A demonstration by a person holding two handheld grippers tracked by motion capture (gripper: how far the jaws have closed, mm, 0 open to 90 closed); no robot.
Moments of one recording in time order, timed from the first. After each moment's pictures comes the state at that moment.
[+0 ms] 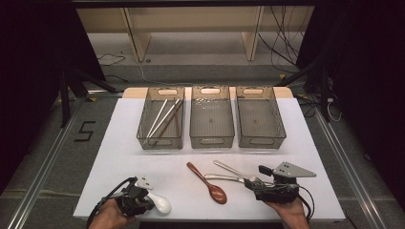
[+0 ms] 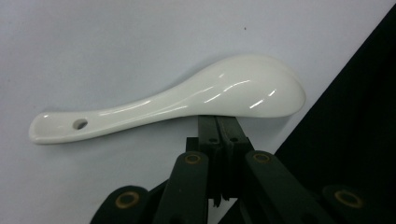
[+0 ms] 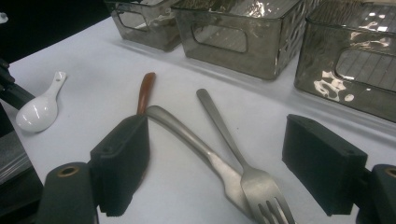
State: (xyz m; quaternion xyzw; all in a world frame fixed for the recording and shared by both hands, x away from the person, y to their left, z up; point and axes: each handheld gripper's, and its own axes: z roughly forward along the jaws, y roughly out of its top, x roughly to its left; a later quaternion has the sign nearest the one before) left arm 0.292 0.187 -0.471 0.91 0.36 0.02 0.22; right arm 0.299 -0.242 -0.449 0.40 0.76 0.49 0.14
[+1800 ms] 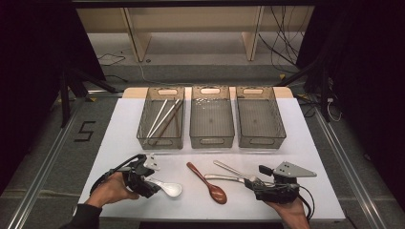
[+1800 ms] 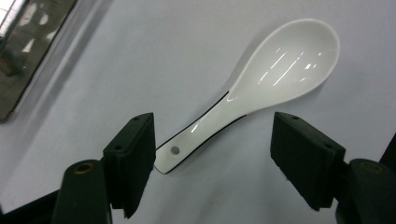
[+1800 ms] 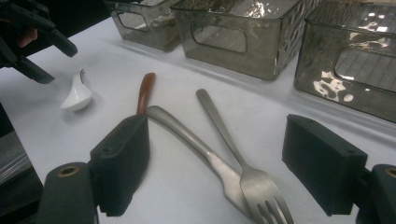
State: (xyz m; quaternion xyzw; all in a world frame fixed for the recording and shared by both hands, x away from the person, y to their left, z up) left arm 0.350 0.177 -0.443 0.95 0.24 0.08 0.18; right arm 0.299 -0.243 -0.449 0.40 0.76 0.49 0.14
